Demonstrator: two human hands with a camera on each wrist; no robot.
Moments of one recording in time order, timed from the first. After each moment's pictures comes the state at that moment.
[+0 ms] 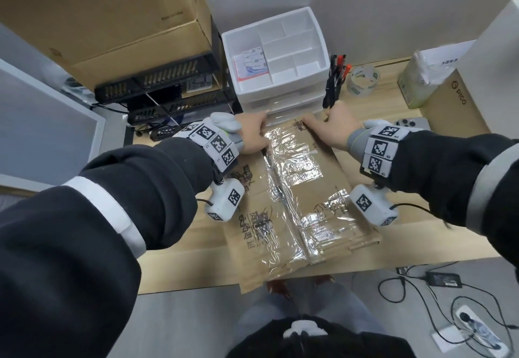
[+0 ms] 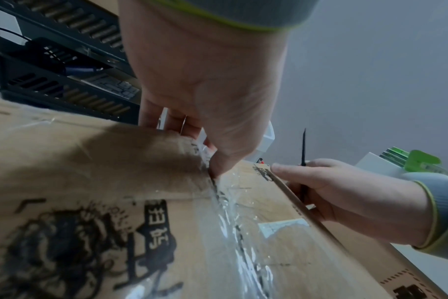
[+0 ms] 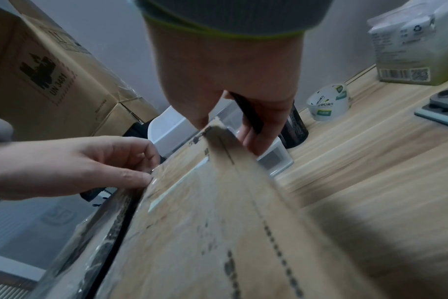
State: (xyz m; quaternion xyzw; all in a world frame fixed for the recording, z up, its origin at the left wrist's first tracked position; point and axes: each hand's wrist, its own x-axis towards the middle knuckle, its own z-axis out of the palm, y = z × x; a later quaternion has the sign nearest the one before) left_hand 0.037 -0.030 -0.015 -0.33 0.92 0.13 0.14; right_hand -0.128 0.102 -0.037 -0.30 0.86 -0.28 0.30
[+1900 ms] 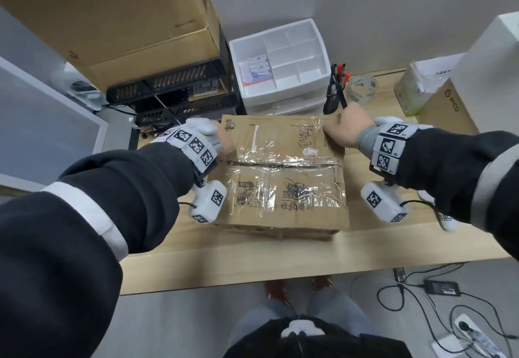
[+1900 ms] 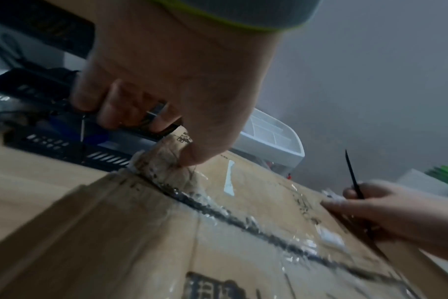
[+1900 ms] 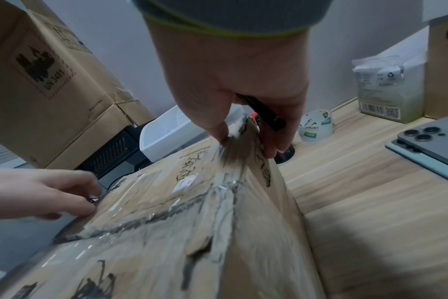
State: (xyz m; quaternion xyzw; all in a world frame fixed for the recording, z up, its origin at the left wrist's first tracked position) left_hand 0.086 -0.068 -0.010 -0.76 0.63 -0.06 0.16; right_hand -0.144 0.111 -0.027 -0.29 0.89 -0.21 0.26
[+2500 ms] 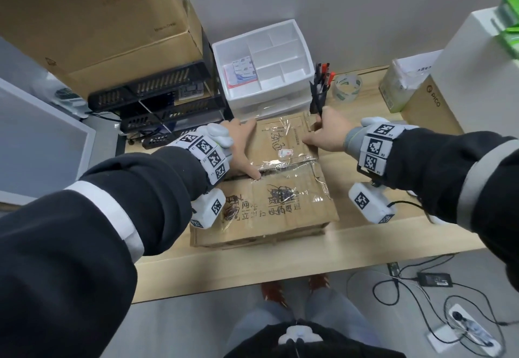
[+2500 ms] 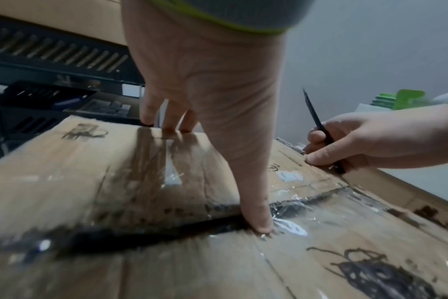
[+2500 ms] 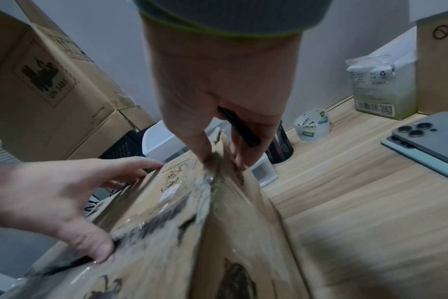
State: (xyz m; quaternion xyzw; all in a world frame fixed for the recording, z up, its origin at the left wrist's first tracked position) left_hand 0.053 -0.021 0.001 -0.29 0.93 0.01 0.24; right_hand -0.136 0.125 -0.022 -0.35 0.86 -0.19 0.32
